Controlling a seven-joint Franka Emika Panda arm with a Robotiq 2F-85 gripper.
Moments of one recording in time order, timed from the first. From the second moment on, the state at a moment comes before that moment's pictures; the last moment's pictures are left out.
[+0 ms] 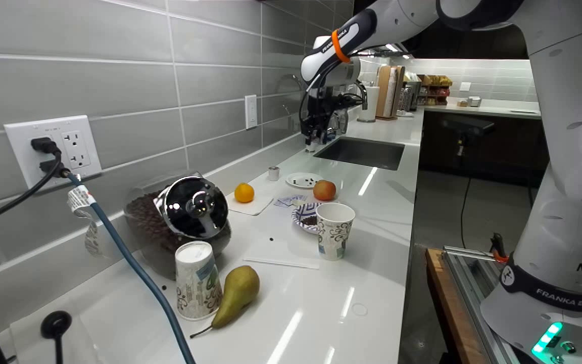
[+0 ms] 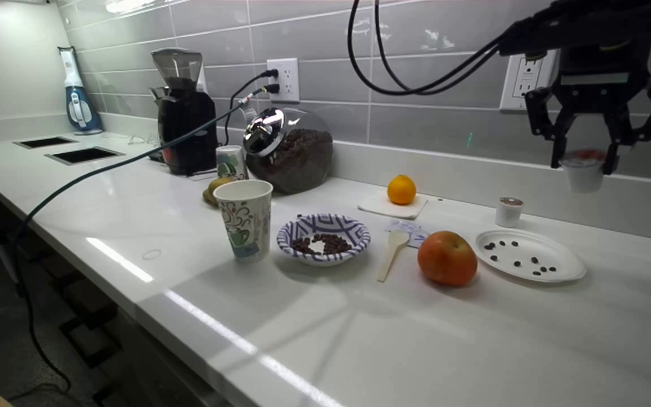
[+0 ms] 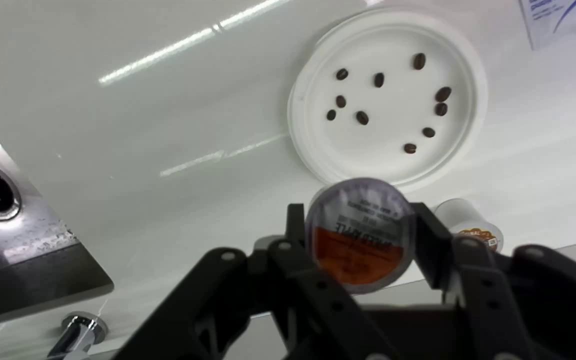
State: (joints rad) arm -0.46 0.44 -0.32 -1.66 0.08 2.28 -0.22
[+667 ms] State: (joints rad) arm -0.57 0.72 -0.20 -1.29 0.08 2.21 -0.40
